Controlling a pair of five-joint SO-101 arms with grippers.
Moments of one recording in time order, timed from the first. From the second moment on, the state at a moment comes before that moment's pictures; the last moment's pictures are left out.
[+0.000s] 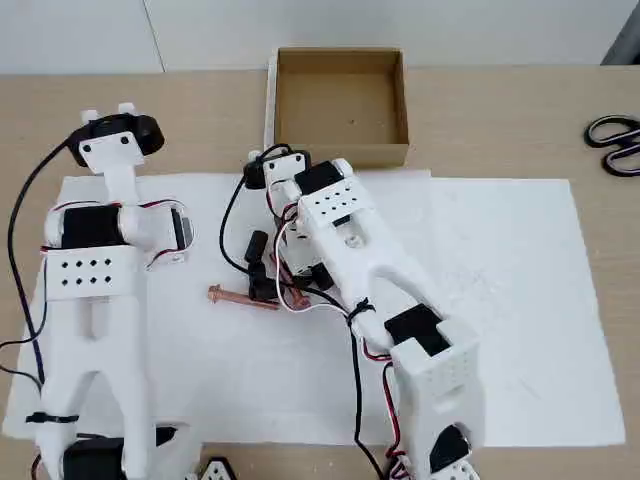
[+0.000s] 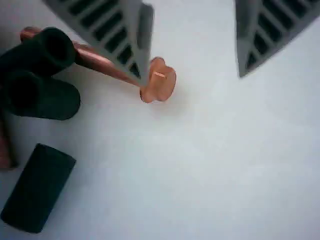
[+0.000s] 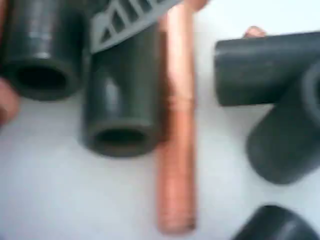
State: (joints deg) left arm -8.4 -20.8 18.2 85.2 13.1; right arm -31.6 27.0 -14.8 84.1 0.1
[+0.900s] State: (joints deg) left arm -8.4 -20.8 18.2 85.2 13.1; right arm -34.1 26.9 -15.2 86.5 -1.1
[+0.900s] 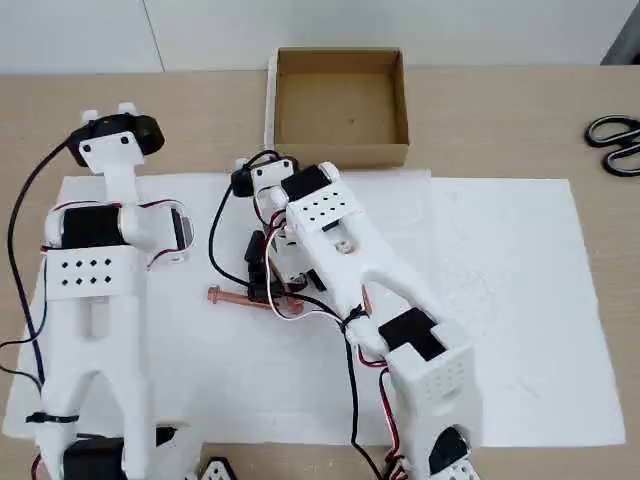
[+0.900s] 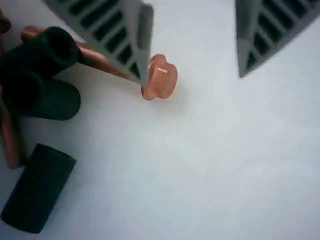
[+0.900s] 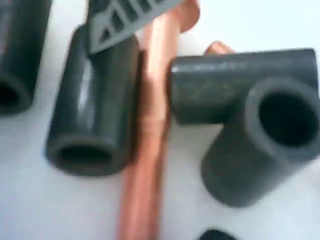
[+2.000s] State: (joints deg) left arm -8.4 -20.8 18.2 85.2 13.1; right arm -33.3 32.7 -17.8 87.8 -1.5
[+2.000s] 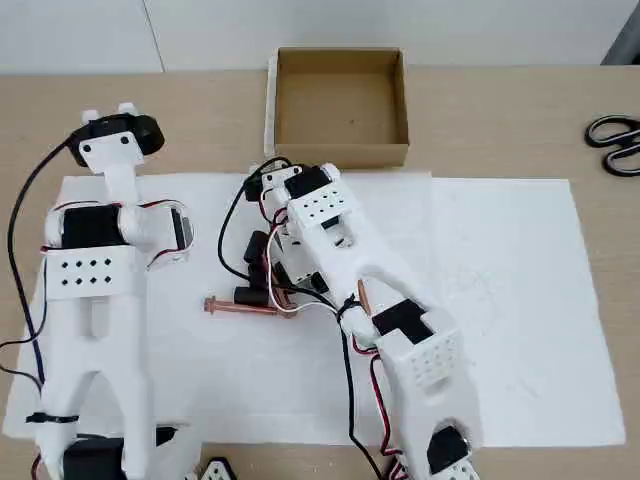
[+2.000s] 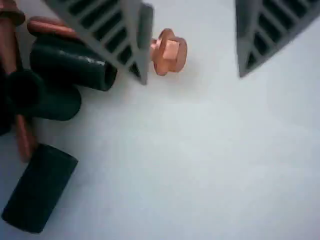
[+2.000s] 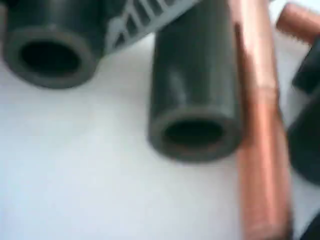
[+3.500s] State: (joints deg) left arm -2.1 -20.8 20.0 85.2 9.1; right arm -11.8 25.8 -7.6 84.5 1.5
